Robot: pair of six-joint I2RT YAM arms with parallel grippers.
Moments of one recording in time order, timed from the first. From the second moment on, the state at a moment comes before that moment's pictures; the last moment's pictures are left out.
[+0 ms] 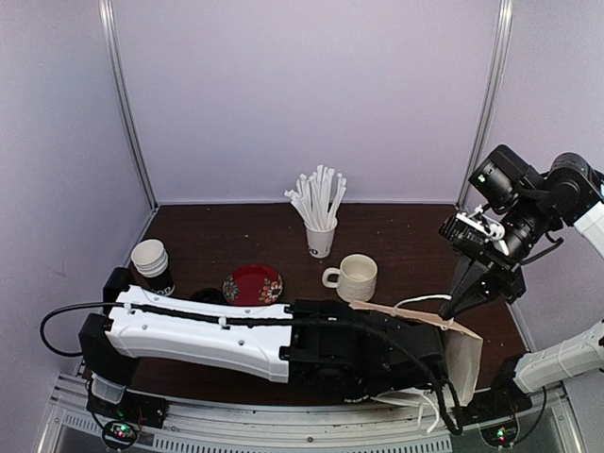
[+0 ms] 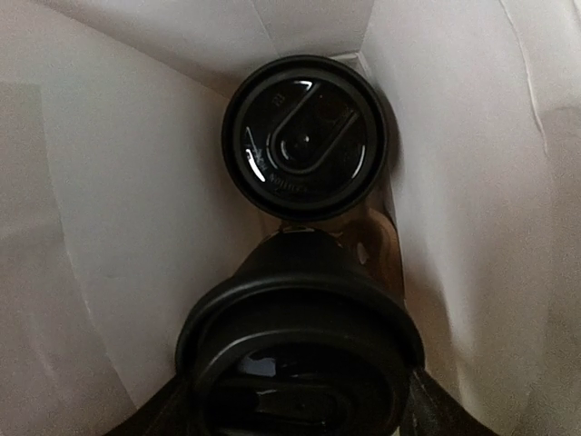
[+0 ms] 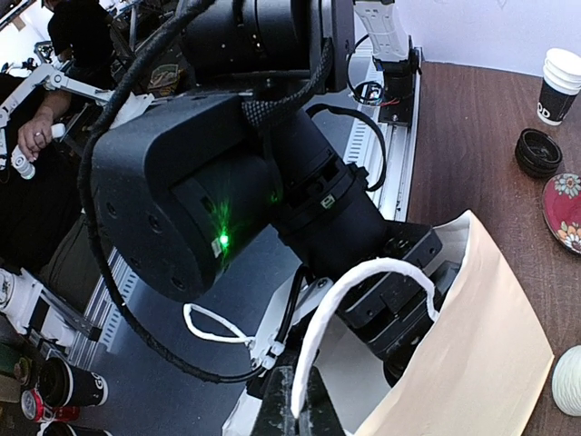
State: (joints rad) left arm -1.64 2.16 2.12 -1.02 -0.68 0.70; right arm 0.76 1.16 1.55 -1.56 -0.94 -0.79
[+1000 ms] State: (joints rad) left arm -1.59 2.19 2.19 -1.03 -0.61 0.67; right arm 0.76 1.21 1.59 -1.55 -1.00 -0.77
